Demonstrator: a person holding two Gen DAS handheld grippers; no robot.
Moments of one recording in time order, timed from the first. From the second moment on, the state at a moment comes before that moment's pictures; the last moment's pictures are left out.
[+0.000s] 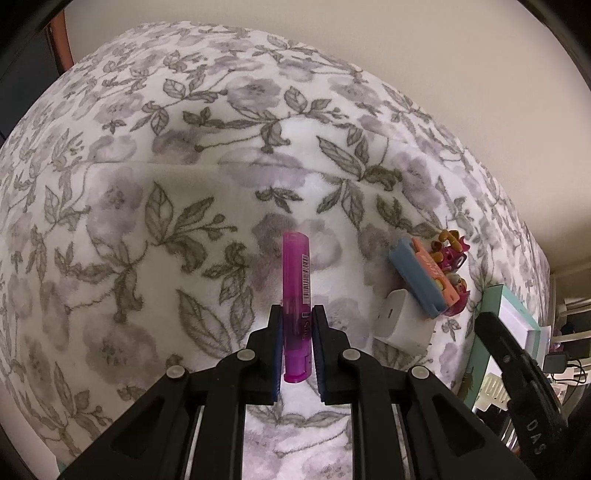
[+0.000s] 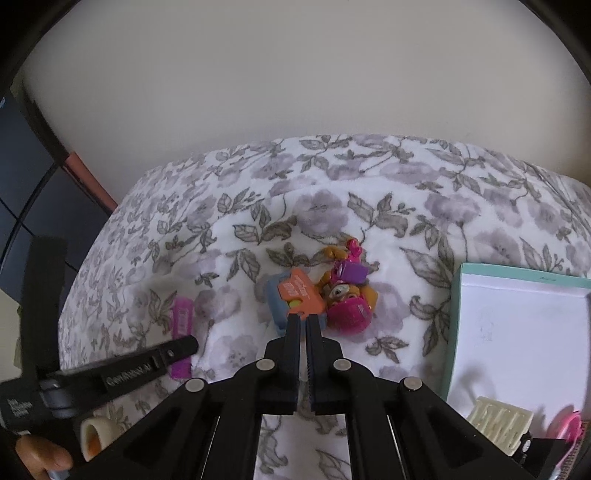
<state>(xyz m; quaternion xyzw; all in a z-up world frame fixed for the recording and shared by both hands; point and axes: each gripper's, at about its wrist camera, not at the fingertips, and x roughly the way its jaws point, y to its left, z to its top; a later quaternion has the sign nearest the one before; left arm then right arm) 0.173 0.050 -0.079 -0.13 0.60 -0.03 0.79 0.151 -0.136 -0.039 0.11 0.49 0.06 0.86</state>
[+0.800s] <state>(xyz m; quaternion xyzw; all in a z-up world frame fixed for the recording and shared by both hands) 0.215 0.065 -0.106 -0.14 0.63 0.00 0.77 0.234 -0.086 -0.081 -0.02 0.59 0.08 0.80</state>
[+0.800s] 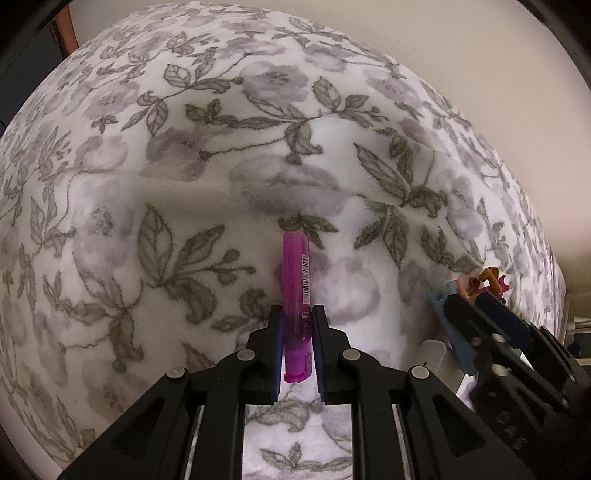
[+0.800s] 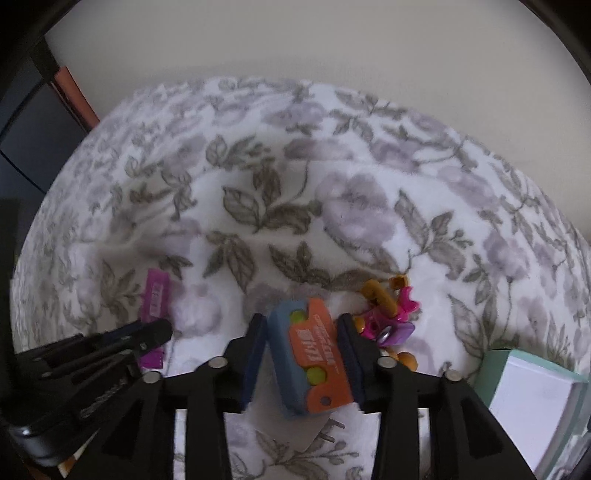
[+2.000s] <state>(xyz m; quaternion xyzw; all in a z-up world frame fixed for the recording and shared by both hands) 0.216 0.061 -0.074 -0.15 0.60 -0.04 0.79 0.186 -0.078 -0.050 -0.04 0.54 0.03 0.84</state>
